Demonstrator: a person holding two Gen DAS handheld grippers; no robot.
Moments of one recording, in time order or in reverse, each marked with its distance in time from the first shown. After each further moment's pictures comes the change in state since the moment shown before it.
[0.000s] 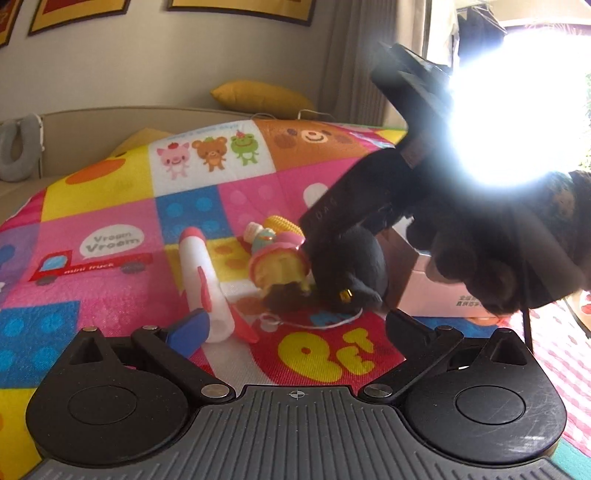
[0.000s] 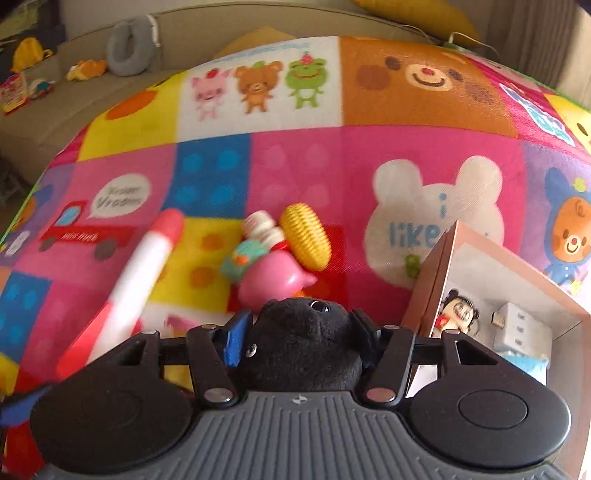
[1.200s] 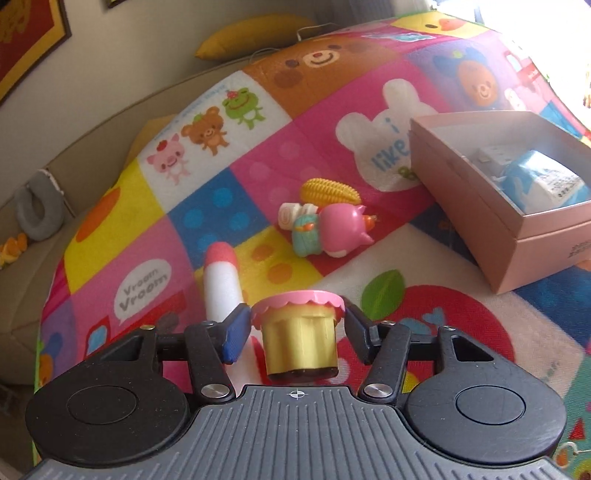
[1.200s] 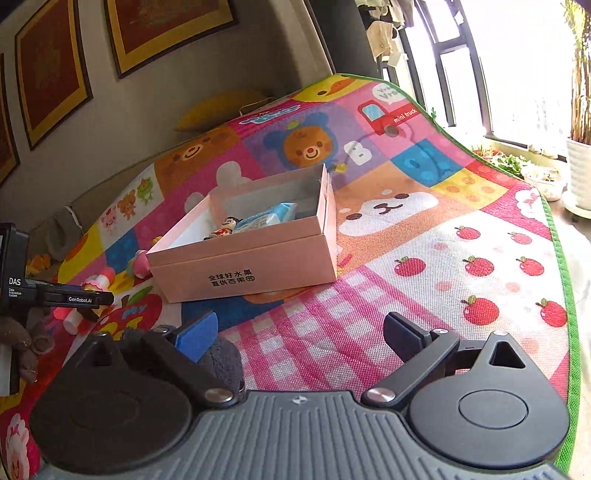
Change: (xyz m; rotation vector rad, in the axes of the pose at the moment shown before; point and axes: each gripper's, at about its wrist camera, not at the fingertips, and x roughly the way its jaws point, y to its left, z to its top) left arm 0.088 -0.025 0.053 0.337 0.296 0.248; right arm -0.142 -0.123 -0.273 0.599 -0.437 -0.116
